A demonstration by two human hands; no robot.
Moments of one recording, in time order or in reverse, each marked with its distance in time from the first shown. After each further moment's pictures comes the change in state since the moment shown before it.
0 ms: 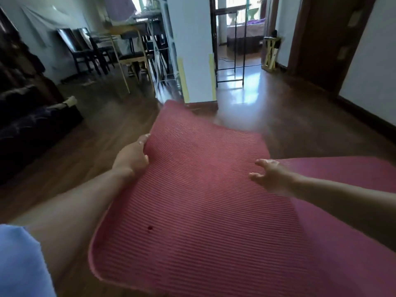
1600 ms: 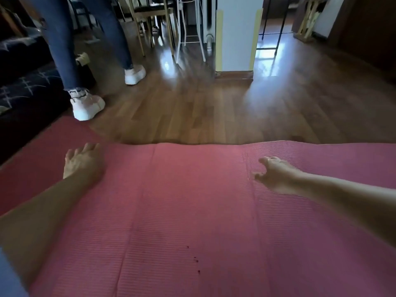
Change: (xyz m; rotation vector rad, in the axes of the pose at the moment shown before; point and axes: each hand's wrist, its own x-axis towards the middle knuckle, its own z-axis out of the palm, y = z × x) left_hand 0.052 -0.358 0.003 0.464 -0.078 -0.230; right_hand 0.068 -0.197 0.149 -0.207 -0.149 0.074
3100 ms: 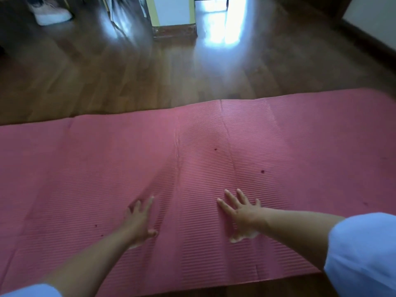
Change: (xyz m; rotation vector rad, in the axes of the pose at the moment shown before) left_hand -0.201 0.301 0.181 -0.127 -0.702 0.354; right_hand 0.012 0.258 0.186 -0.324 -0.539 -0.216
